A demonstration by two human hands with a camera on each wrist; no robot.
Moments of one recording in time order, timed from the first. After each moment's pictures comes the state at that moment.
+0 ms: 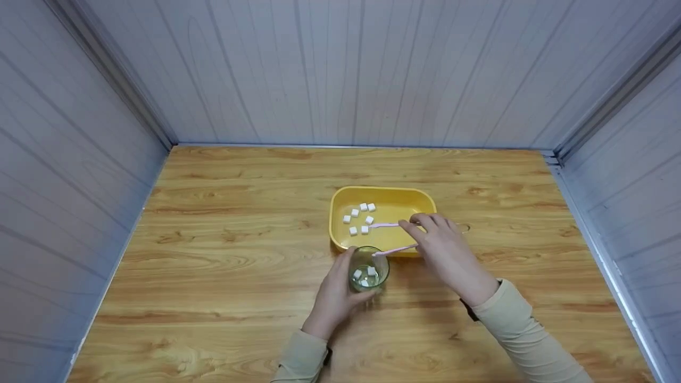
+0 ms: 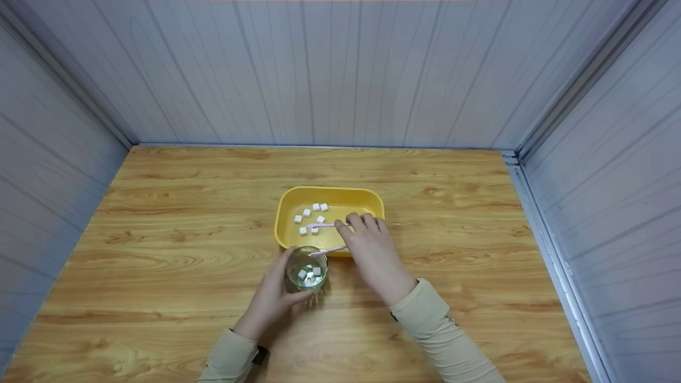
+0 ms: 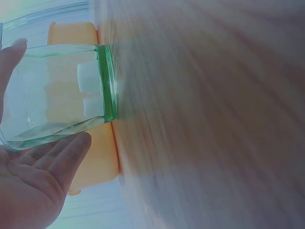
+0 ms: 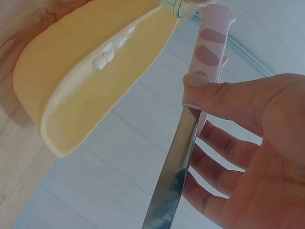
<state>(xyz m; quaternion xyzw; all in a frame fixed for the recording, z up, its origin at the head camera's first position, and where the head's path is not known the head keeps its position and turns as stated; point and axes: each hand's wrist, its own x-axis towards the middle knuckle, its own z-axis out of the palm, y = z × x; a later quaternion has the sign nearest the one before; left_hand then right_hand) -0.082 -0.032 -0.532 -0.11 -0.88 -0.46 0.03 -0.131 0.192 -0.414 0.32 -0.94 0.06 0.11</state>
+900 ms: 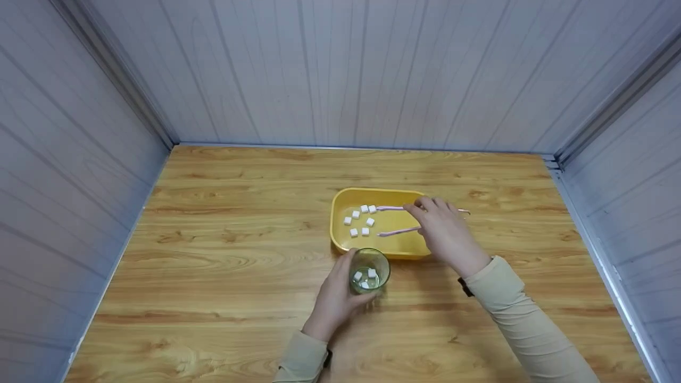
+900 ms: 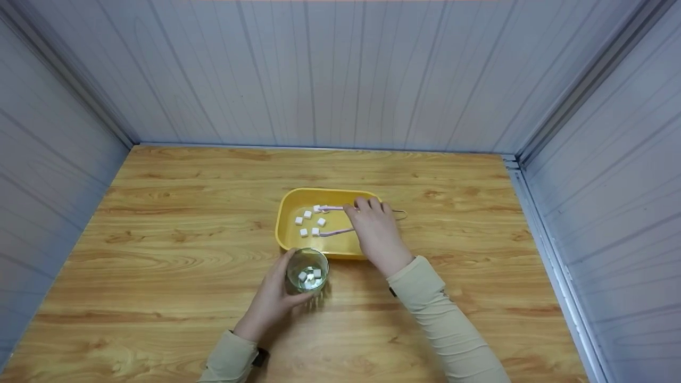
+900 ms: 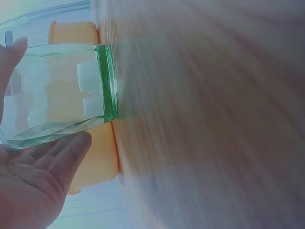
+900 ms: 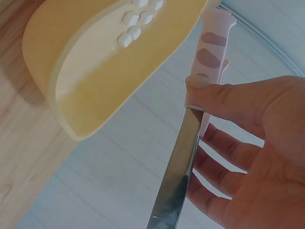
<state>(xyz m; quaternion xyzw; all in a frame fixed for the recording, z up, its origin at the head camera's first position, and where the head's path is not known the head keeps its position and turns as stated) -0.082 -0.033 -0.533 -0.11 -0.87 -0.47 0.03 -0.174 0.192 -0.415 0.29 -0.96 0.04 0.07</state>
